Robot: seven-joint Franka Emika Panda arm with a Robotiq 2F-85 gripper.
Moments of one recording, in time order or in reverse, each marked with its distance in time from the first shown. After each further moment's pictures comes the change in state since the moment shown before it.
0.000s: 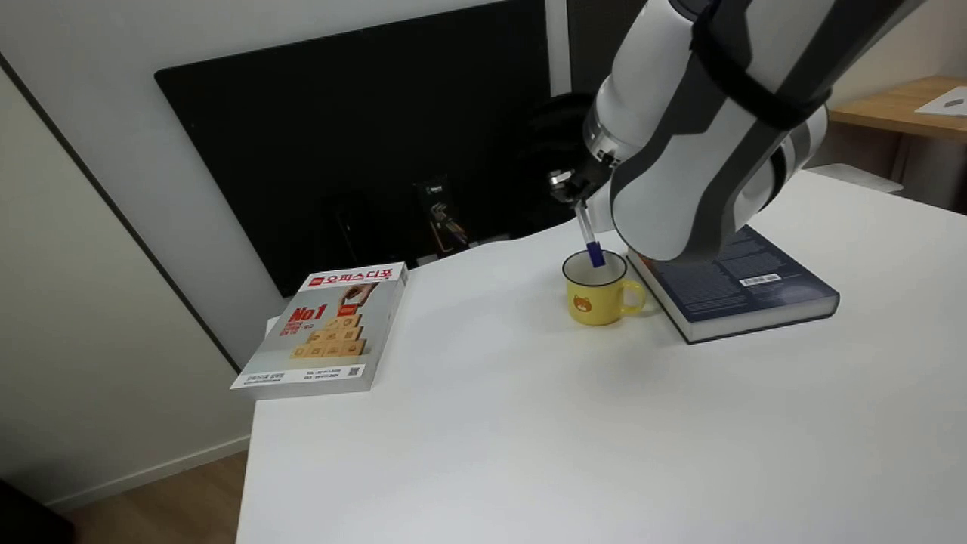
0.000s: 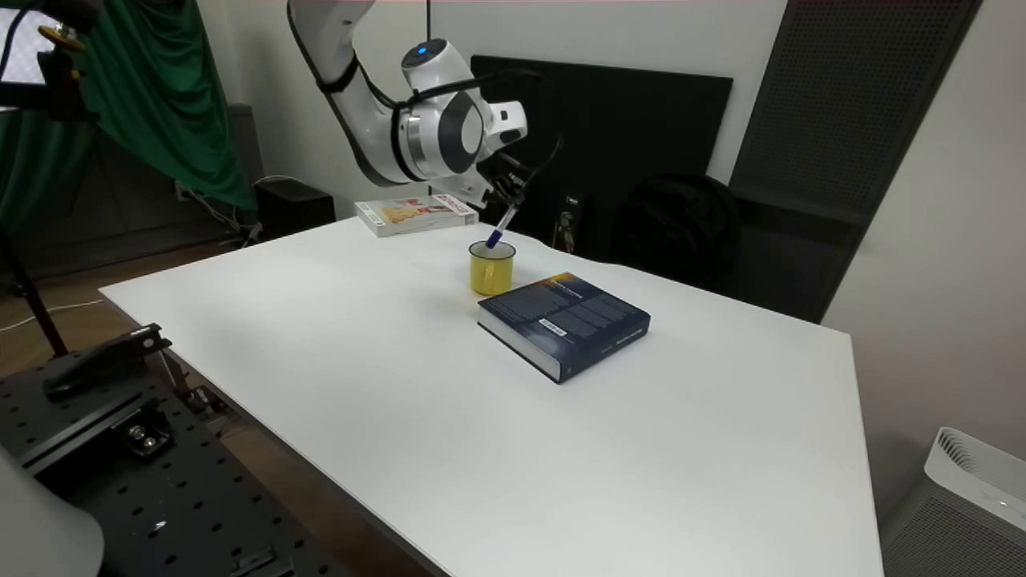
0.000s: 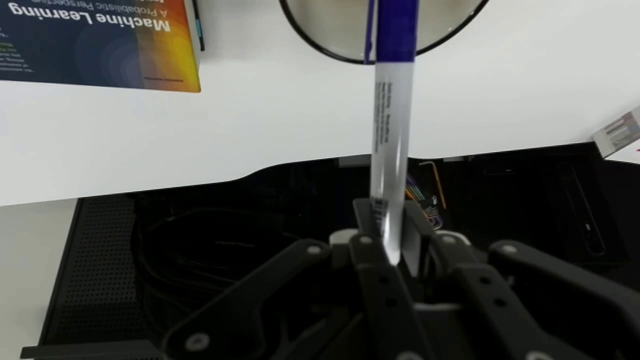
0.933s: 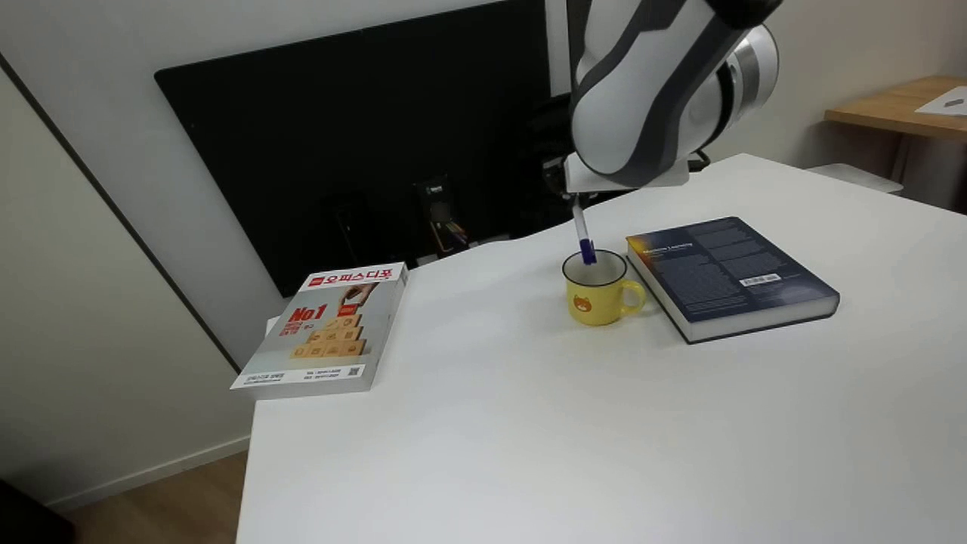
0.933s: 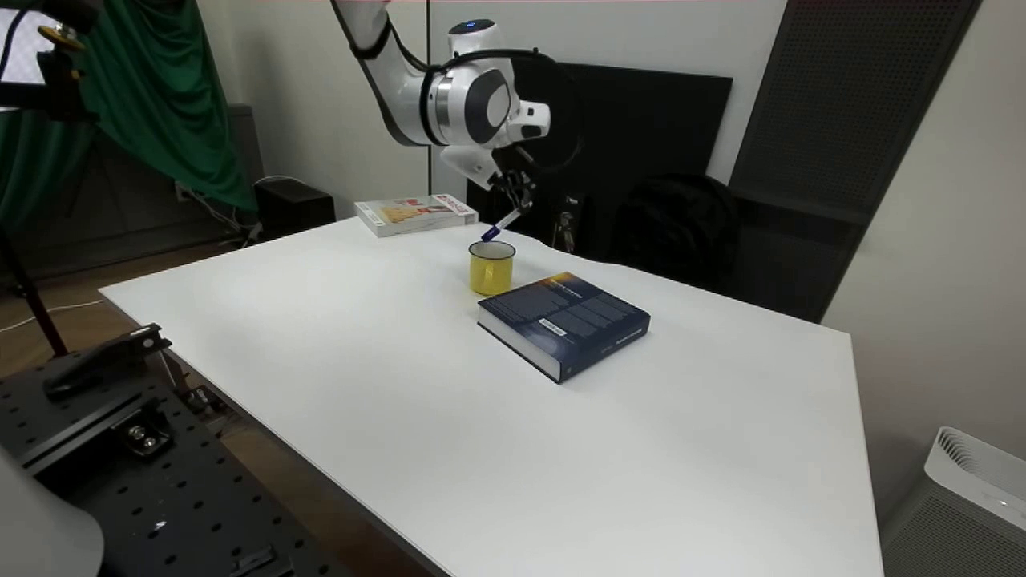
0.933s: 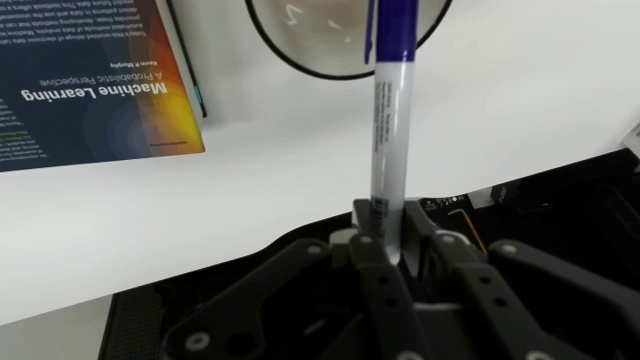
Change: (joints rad) arm -0.212 -0.016 0.199 0.193 -0.018 -0.368 0.046
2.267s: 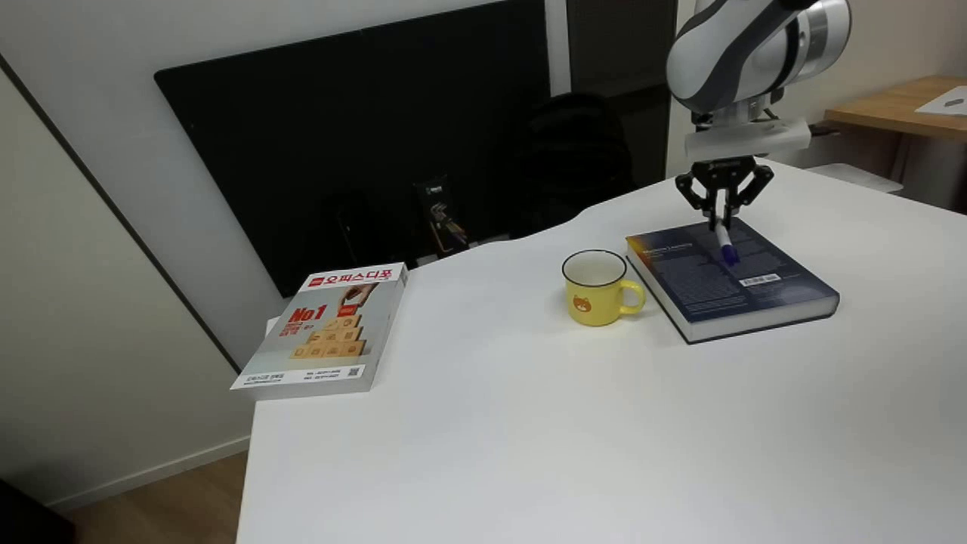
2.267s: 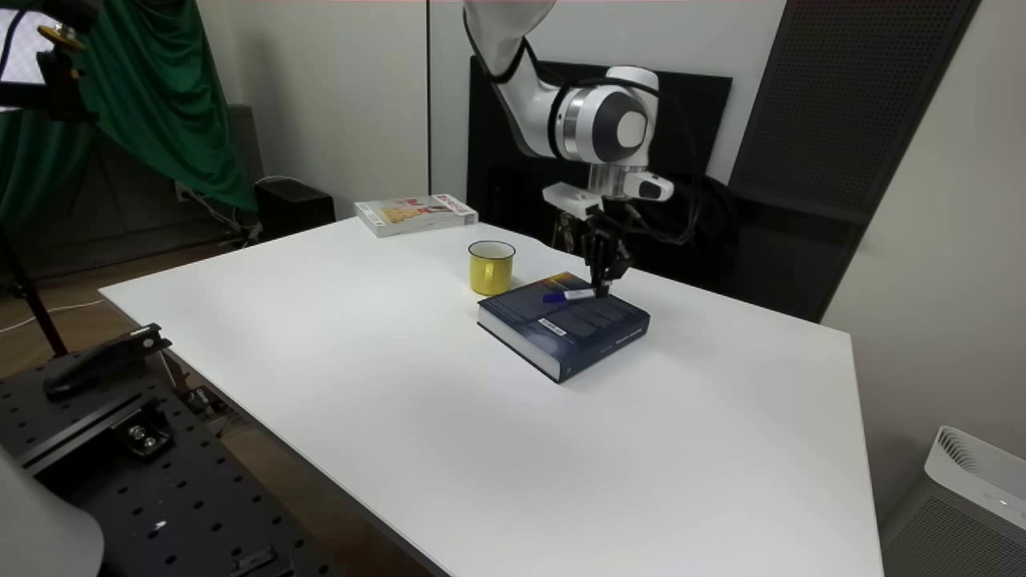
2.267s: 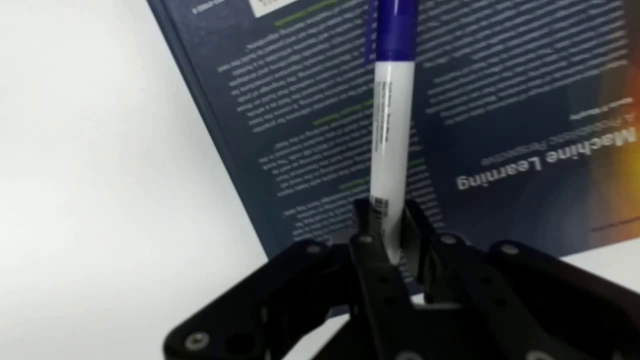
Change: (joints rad) arm -0.337 0.184 0.029 0.359 0.058 -0.741 -0.030
